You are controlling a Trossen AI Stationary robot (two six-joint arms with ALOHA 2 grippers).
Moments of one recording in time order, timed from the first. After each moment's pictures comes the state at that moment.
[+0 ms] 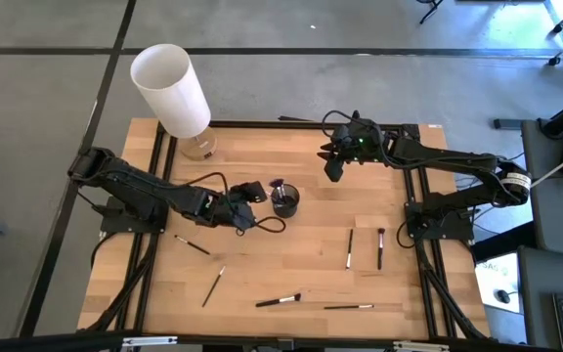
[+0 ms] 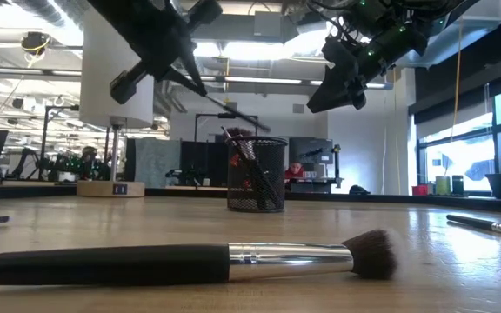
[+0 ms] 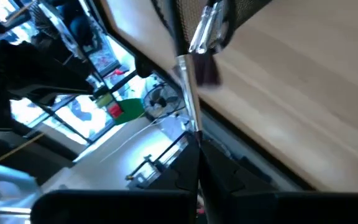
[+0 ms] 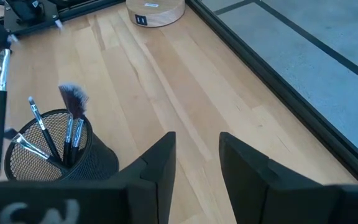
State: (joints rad) left arm -0.23 1.44 0.93 -0.36 -0.93 1.40; right arm -0.45 1.22 0.84 -0.16 -0.03 0.06
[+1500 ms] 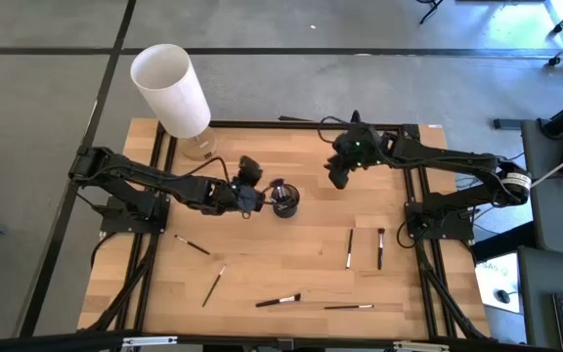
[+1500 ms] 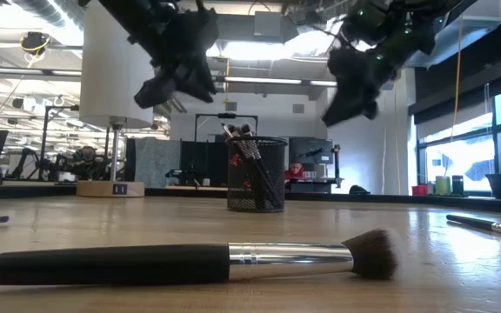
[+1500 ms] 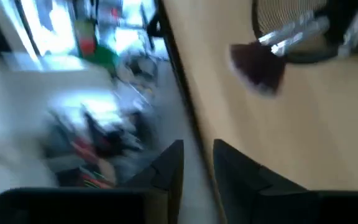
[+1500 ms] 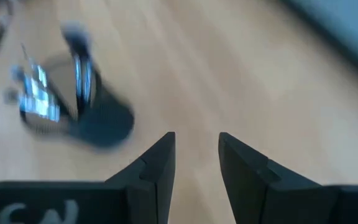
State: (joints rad) left arm -0.11 1.44 0.93 -0.27 -0.87 0.81; right arm -0.45 1.22 0.86 -0.37 -0.10 0.14
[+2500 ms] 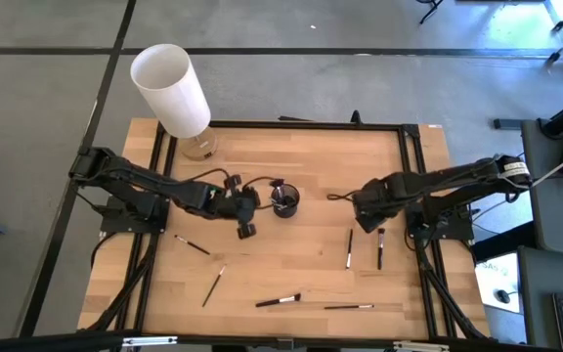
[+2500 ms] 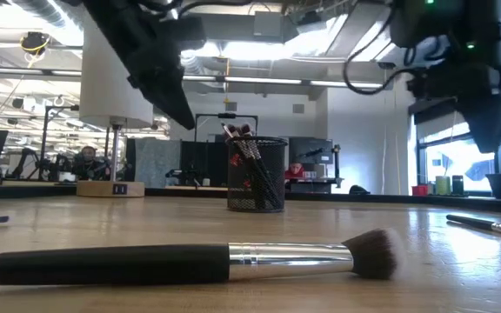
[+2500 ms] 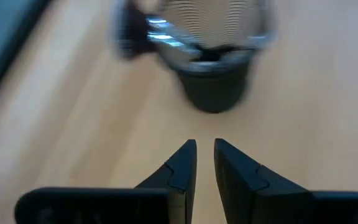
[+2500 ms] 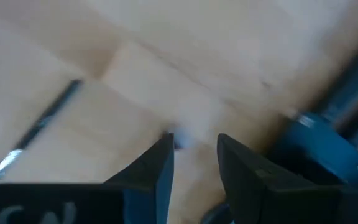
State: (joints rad) left arm -0.16 1.45 0.92 -0.46 -0.45 -0.35; right arm 0.09 1.22 0.86 -1.26 0.10 1.06
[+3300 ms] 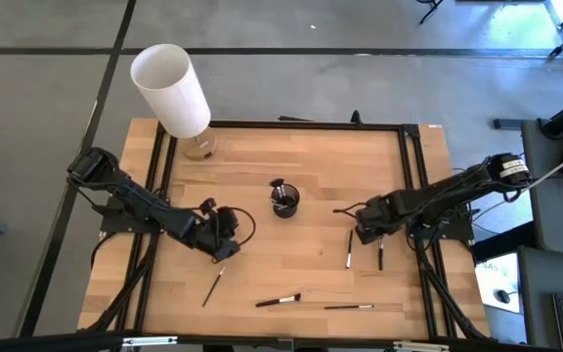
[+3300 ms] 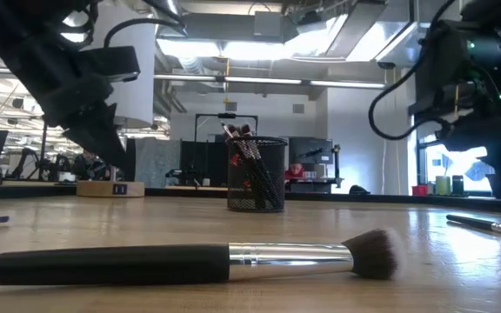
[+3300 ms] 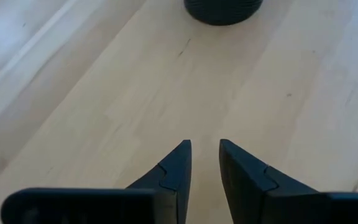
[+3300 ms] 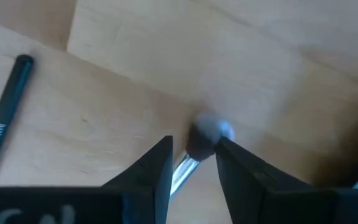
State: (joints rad) left arm -0.45 1.45 0.67 -0.41 -0.66 -0.88; right arm 0.20 1.22 0.55 -0.87 -0.05 1.35
